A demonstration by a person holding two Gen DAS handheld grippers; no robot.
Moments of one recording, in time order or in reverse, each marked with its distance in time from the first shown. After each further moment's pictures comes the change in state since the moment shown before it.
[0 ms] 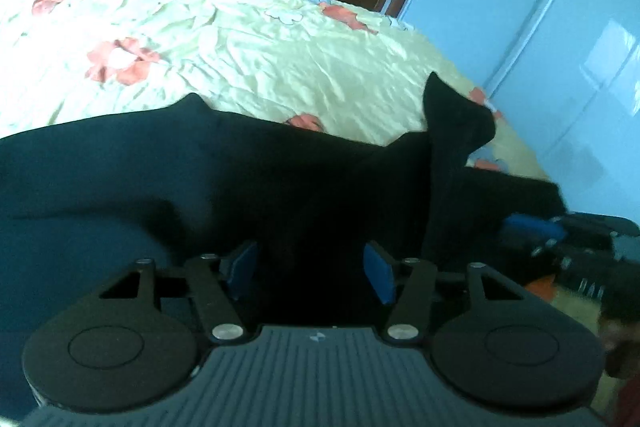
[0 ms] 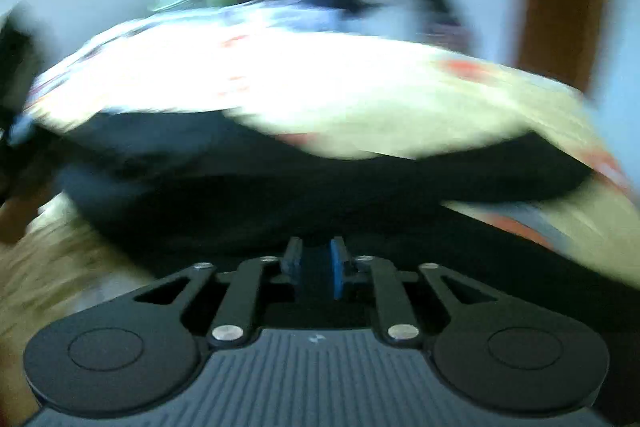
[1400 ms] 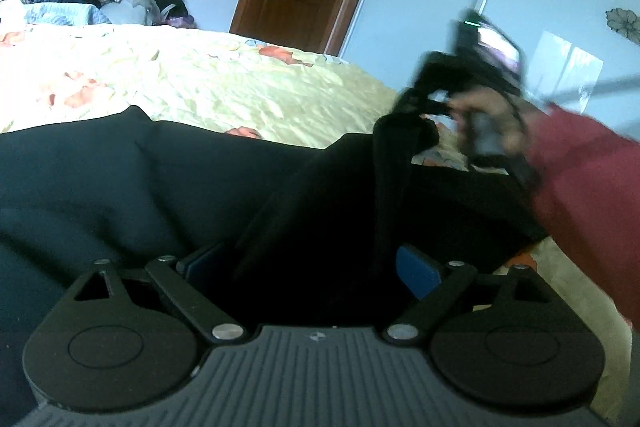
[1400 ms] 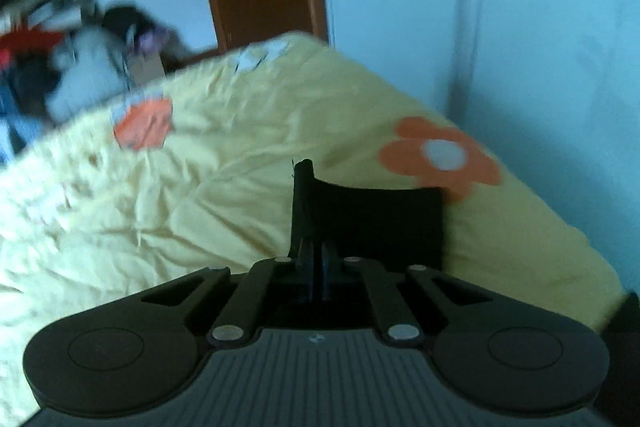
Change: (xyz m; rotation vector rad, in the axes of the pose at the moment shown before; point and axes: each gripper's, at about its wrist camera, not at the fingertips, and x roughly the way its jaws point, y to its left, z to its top) left arm 0.009 -0.007 -0.049 0.108 -0.217 -0.156; right arm 0.127 -0.155 0.109 0.652 -0.014 -0.575
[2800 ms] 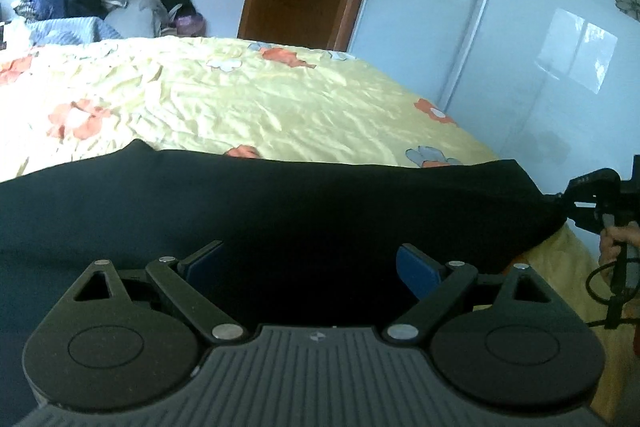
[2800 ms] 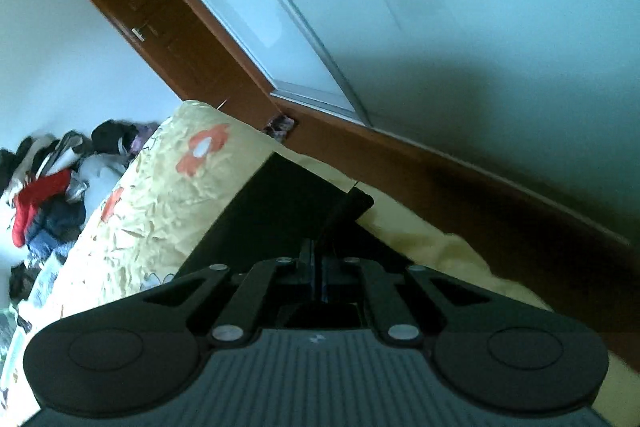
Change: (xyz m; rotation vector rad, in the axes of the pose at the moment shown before) left arm -0.014 -0.025 0.028 0.050 0.049 0.074; right arm -0.102 -0.254 -0.094 0.456 -0.028 0.155
